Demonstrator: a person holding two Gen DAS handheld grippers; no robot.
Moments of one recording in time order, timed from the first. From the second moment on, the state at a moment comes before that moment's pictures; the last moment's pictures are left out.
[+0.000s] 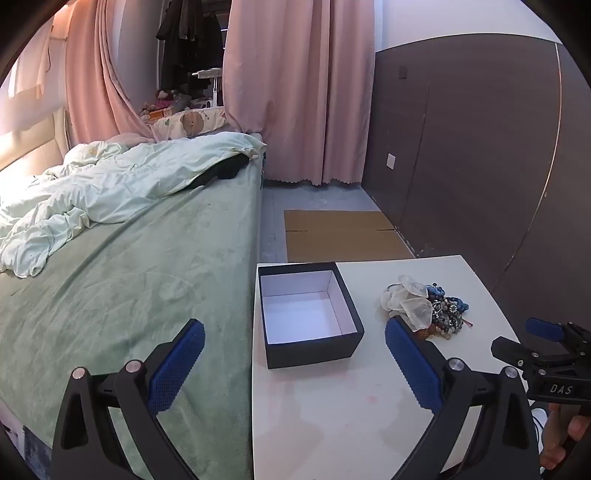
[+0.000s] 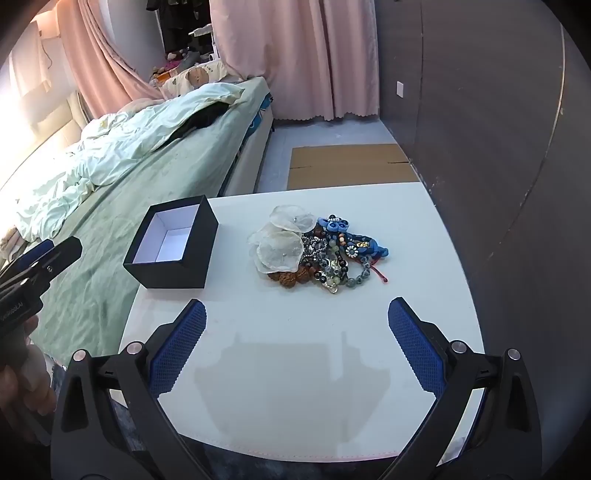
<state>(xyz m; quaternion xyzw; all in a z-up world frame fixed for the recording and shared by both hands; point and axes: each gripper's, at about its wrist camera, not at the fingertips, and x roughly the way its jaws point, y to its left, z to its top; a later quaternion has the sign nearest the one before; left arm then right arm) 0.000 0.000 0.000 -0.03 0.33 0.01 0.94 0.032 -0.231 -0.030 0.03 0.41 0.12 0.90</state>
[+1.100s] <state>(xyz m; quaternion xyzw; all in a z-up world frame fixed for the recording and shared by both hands) 0.000 0.005 0.002 -0.04 0.33 0.01 0.94 0.031 -0.235 -0.022 0.01 0.39 0.09 0.92</state>
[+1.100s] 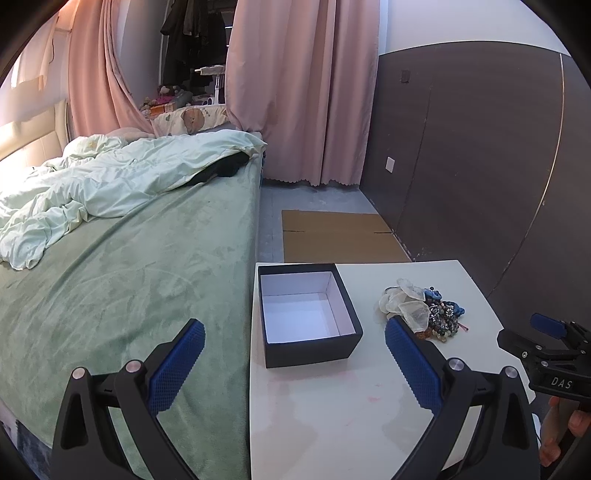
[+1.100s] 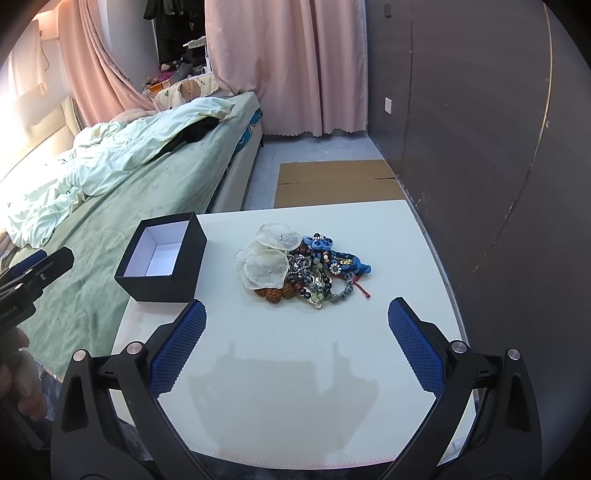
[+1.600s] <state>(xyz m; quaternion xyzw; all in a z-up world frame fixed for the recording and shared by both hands) 0.000 0.001 0.000 -0.04 0.32 0.01 0.95 0.028 -0.239 -0.014 0.02 0.37 0.09 0.93</state>
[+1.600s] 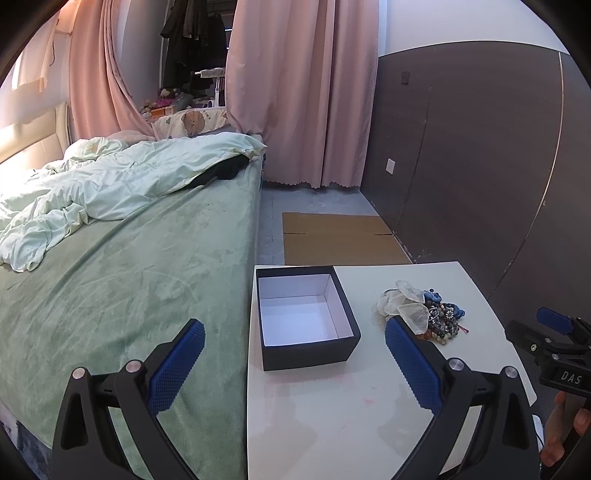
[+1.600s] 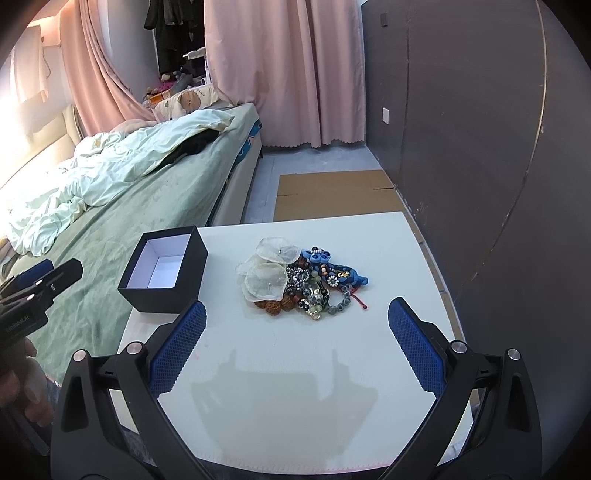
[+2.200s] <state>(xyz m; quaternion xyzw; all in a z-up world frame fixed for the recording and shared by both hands) 0.000 0.001 0.001 -0.04 0.32 0.00 0.95 0.028 -0.238 -0.013 0.02 0.36 0.09 0.93</state>
